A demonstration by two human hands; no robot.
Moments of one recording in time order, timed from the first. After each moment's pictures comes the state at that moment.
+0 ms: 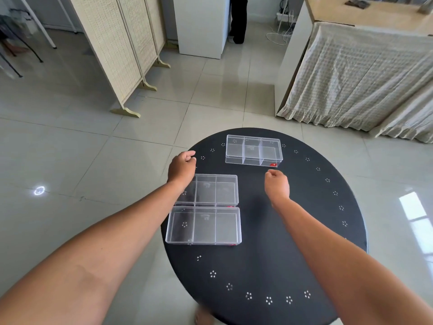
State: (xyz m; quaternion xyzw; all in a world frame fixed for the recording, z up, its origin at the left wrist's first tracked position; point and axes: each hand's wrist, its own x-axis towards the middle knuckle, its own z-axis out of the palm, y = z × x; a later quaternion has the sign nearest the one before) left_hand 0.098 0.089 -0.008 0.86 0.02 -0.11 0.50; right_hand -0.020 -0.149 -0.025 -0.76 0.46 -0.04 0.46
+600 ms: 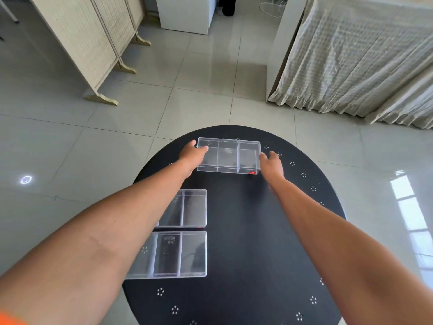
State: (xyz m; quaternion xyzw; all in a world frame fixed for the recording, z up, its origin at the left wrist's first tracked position) left_hand 0.176 -0.065 -0.039 0.82 0.05 -0.28 0.49; right_hand 0.062 -0.271 -0.049 -0.73 0.46 0.01 0.51
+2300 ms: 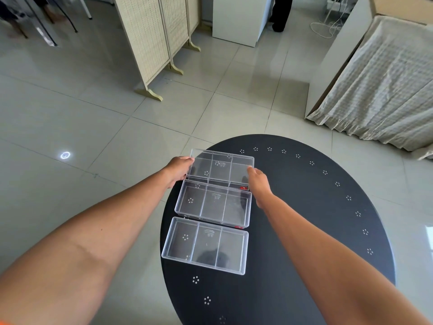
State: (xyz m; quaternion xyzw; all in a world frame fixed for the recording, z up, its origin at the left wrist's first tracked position) left_hand 0.175 0.122 -0.048 0.77 0.13 -0.31 0.54; right_hand 0.091 -0.113 -0.061 -0.73 0.35 0.12 0.58
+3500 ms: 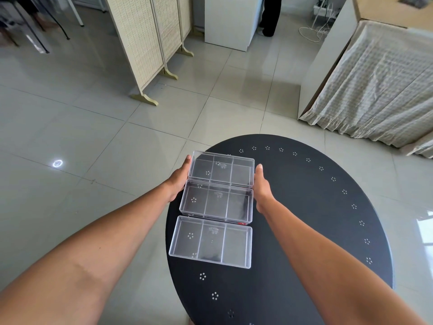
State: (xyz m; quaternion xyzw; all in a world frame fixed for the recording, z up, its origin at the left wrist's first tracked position) left_hand 0.134 0.130 -0.033 0.73 0.10 -0.37 0.56; right_hand 0.063 -0.102 -0.052 -0.63 0.39 0.11 0.66
